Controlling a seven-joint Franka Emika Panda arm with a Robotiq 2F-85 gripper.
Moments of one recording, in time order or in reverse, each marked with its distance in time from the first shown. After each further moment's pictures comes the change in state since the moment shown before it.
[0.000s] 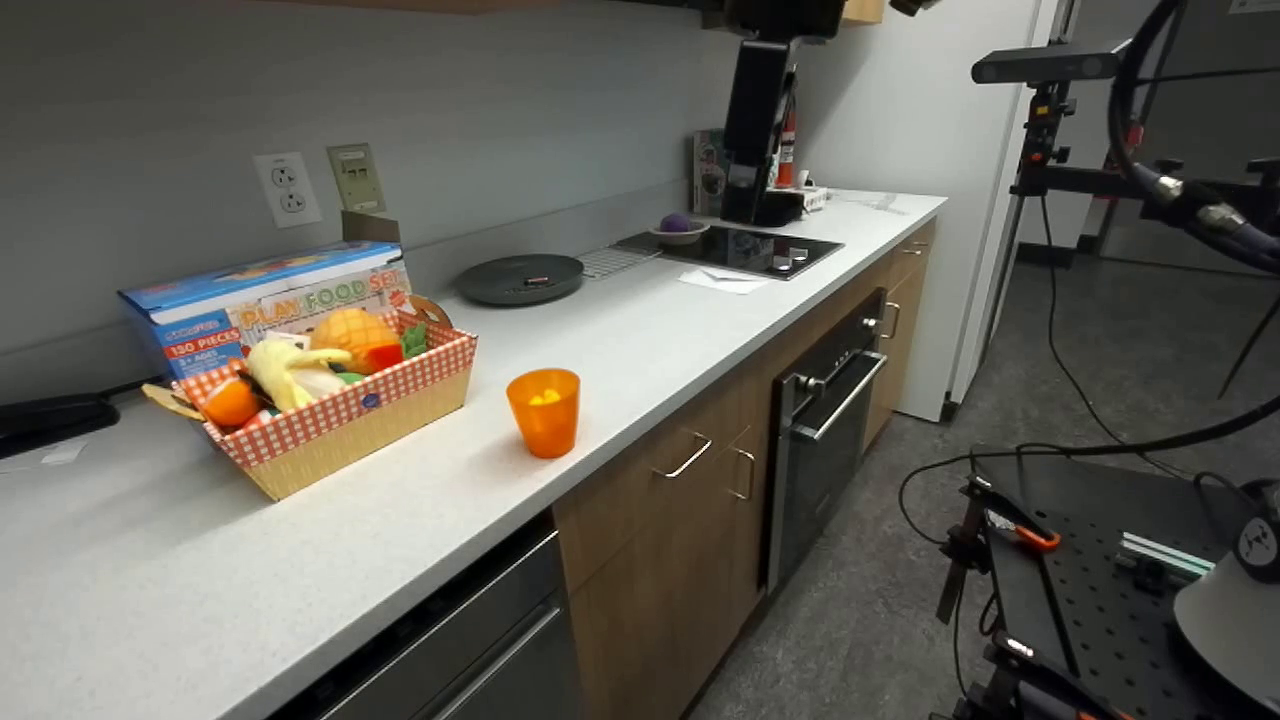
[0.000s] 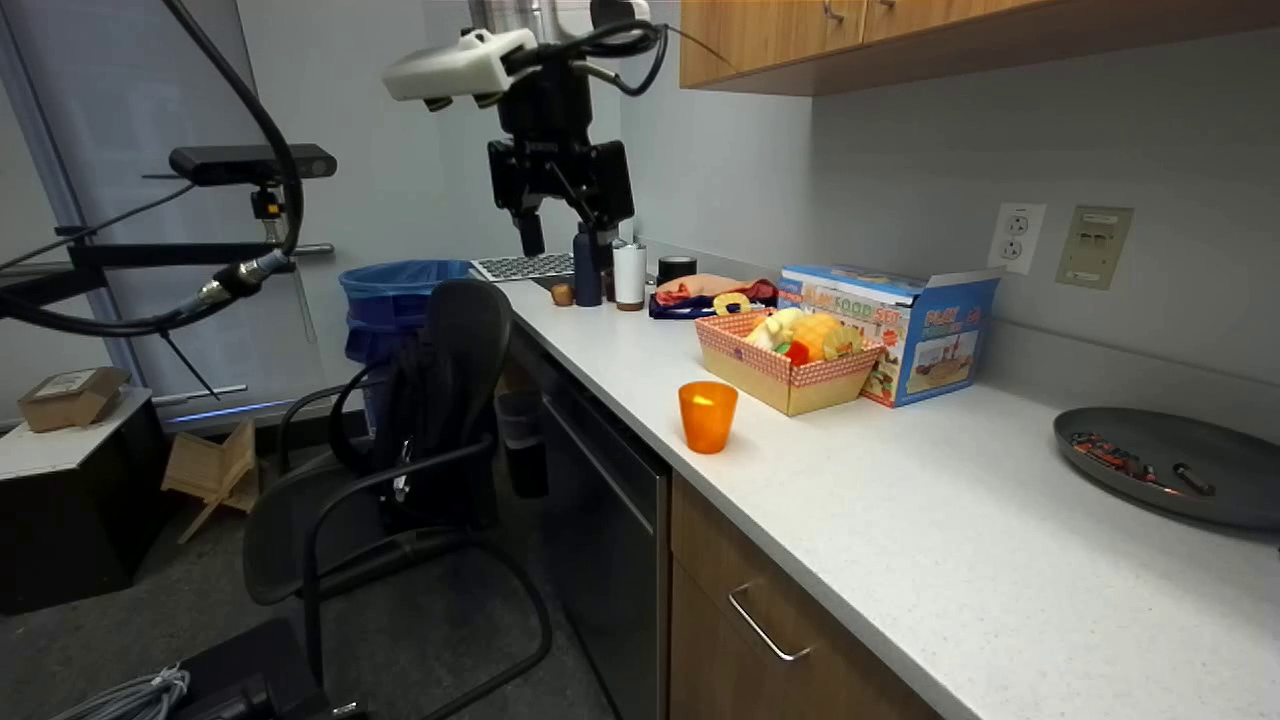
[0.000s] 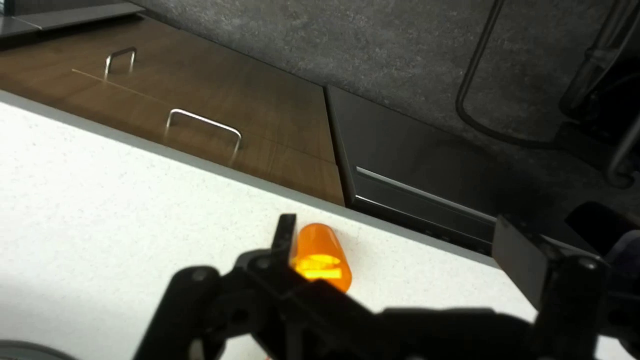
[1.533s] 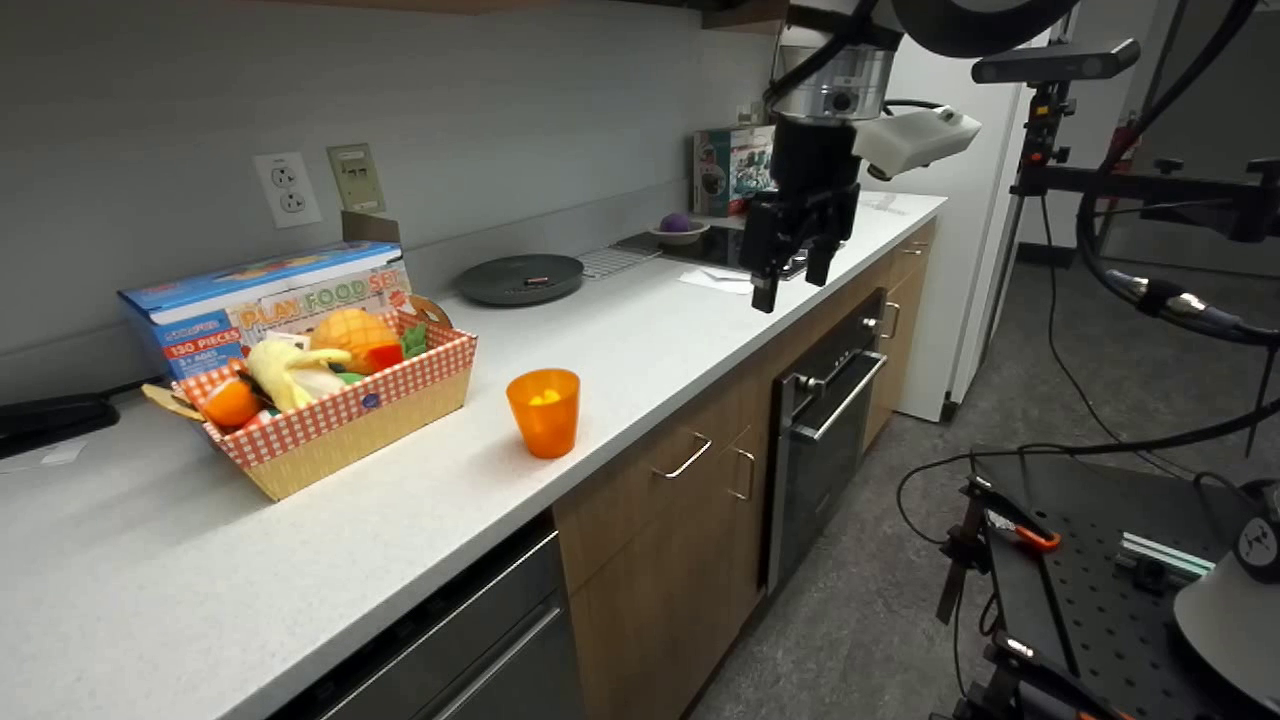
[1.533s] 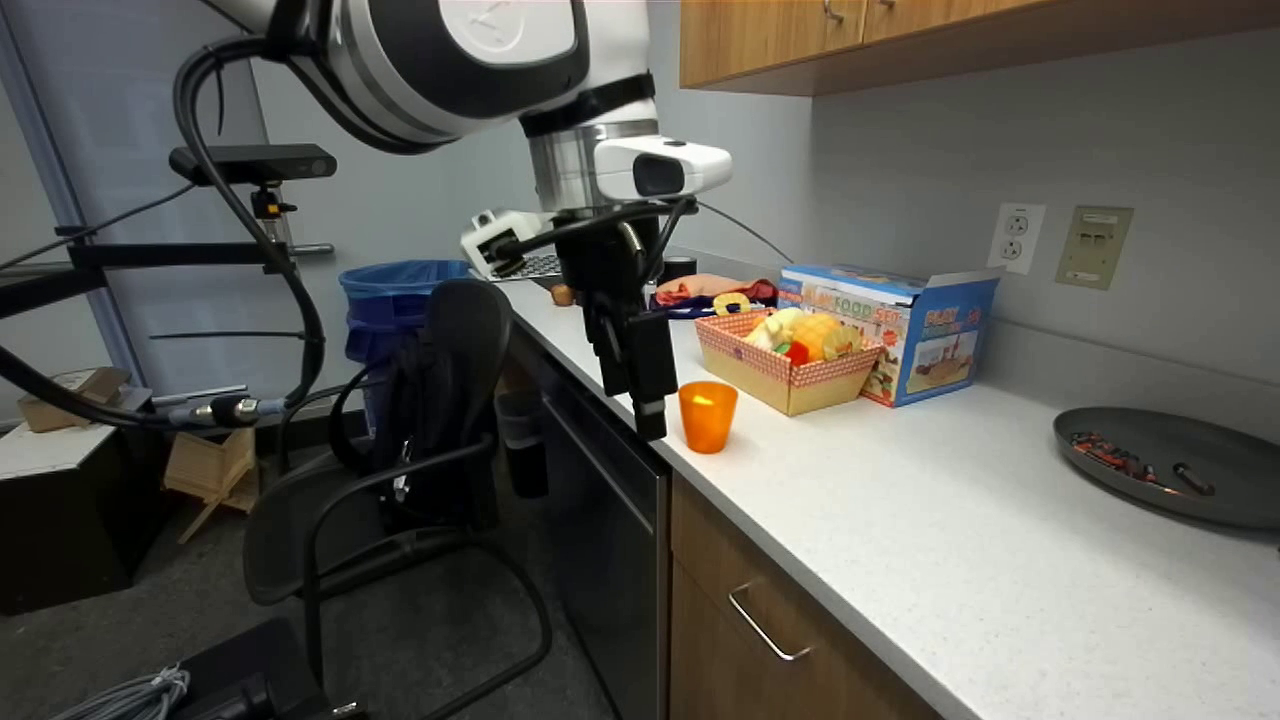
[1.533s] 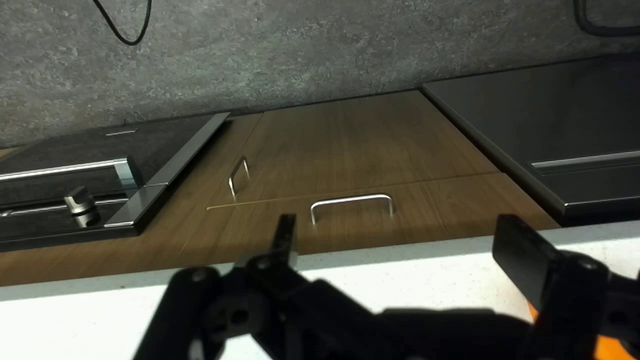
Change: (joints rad) arm -0.195 0.039 -0.001 -0.229 -0.120 0.217 0.395
